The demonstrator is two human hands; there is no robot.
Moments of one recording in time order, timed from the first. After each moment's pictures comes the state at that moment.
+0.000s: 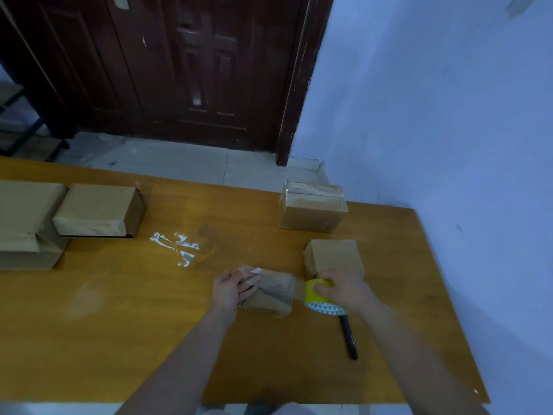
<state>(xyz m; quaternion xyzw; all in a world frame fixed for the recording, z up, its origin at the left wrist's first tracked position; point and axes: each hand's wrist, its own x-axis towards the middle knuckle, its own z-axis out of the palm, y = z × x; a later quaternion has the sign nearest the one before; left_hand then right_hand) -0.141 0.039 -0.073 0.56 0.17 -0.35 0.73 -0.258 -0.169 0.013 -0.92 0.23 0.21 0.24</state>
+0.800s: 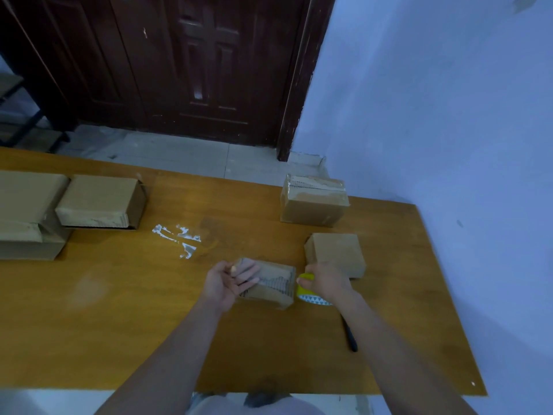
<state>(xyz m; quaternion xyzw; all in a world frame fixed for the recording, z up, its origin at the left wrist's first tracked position) -0.129 0.056 -0.072 0.36 0.21 -0.41 0.81 -0.233 -0.141 -0.005 -0.92 0.24 0.24 0.17</state>
